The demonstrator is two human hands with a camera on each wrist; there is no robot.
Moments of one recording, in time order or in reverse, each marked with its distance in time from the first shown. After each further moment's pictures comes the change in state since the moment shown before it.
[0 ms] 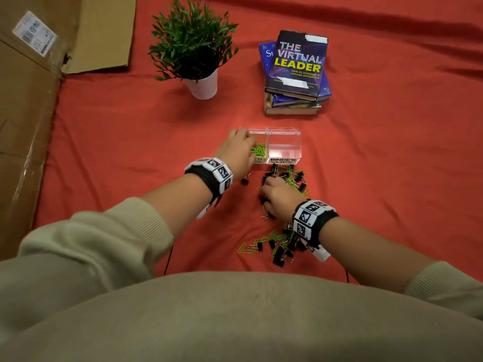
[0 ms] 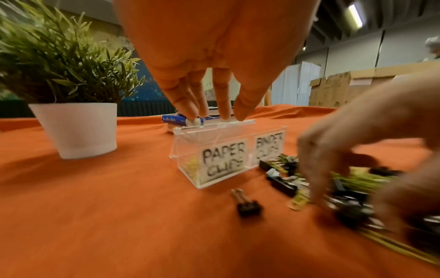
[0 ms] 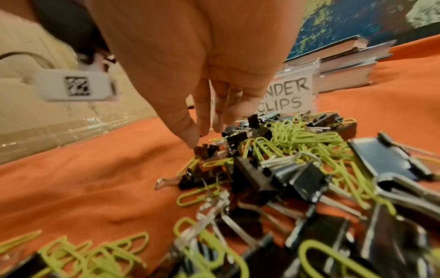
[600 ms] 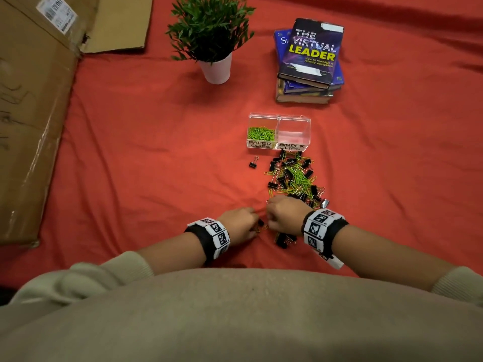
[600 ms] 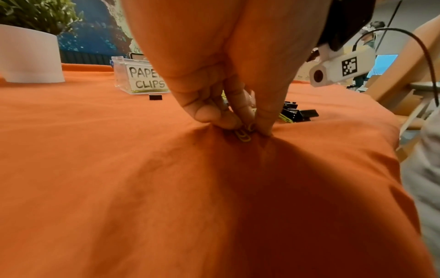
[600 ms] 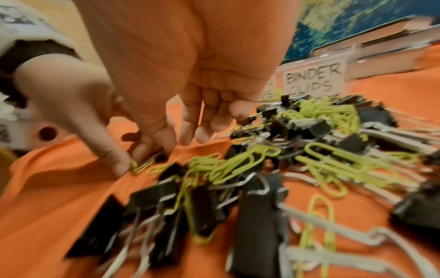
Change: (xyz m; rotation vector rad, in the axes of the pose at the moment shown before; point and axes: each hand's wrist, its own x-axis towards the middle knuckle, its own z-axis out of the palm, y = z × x) left_hand -0.155 0.029 0.082 -0.001 -0.490 0.103; right_hand -0.051 -0.023 0.027 -0.057 -0.161 -0.149
